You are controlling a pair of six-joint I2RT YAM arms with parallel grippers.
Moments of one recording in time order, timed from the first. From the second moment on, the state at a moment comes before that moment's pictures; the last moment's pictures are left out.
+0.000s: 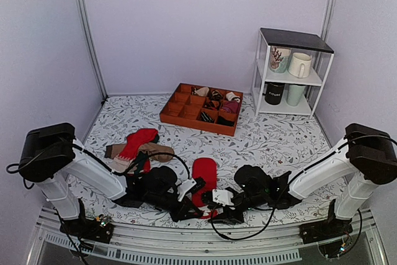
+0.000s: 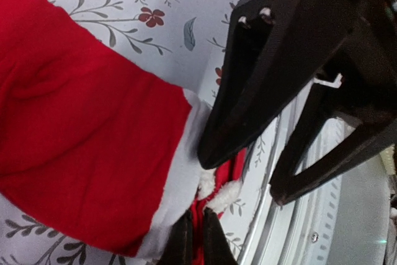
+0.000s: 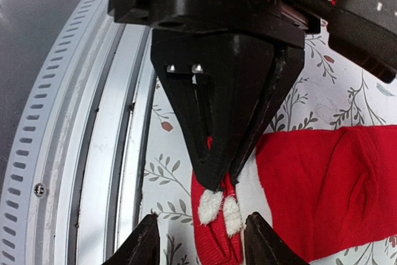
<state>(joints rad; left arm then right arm) -1.18 1.72 0.53 0.48 0.34 -0.45 1.21 1.67 0.58 0.41 -0.34 -0.23</state>
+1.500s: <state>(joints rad) -1.35 1.64 0.38 0.74 -0.11 0.15 0.98 1.93 0.79 0.26 -0.85 0.36</state>
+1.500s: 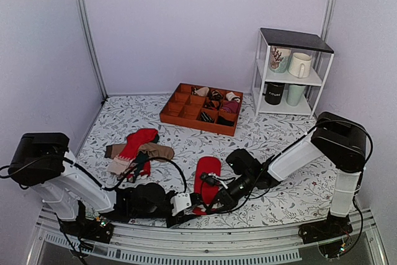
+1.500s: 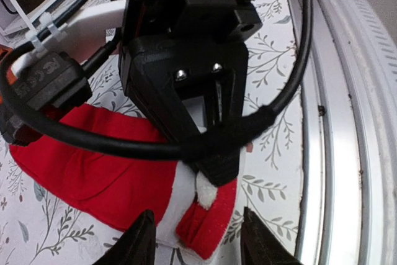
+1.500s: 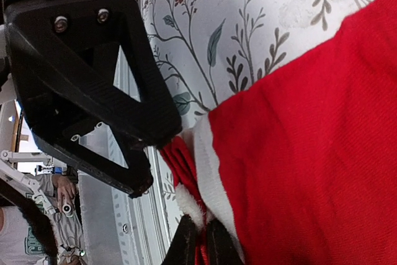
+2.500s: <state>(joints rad) -1.30 1.74 0.43 0.74 0.03 -0.14 0.99 1.52 0.64 0.21 -0.59 0.19</state>
